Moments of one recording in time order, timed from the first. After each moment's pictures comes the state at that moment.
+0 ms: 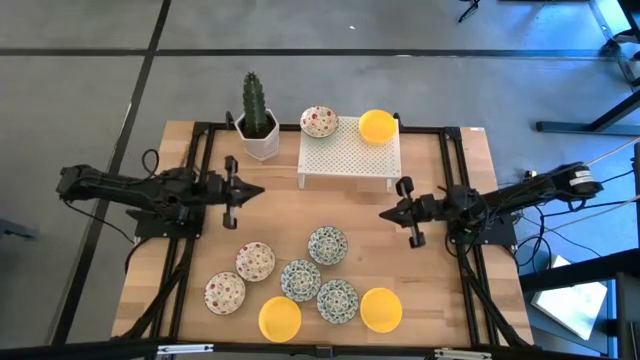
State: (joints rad) left arm -0.07 0.55 0.36 0.27 -0.17 0.07; right arm 0.12 0.87 0.12 0.98 -0.03 -0.05
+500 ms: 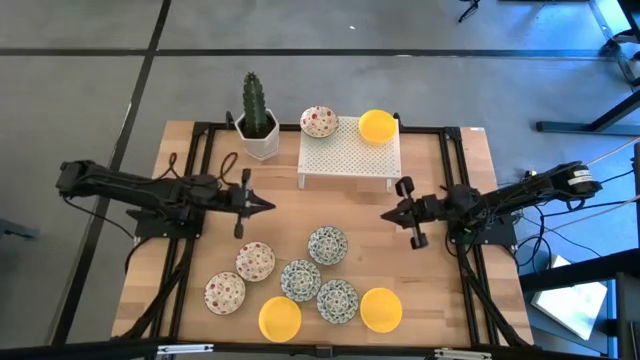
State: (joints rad) left arm -0.07 0.72 0.36 0.16 -0.09 0.14; right arm 0.13 0.89 0.12 1.08 -0.06 -0.06
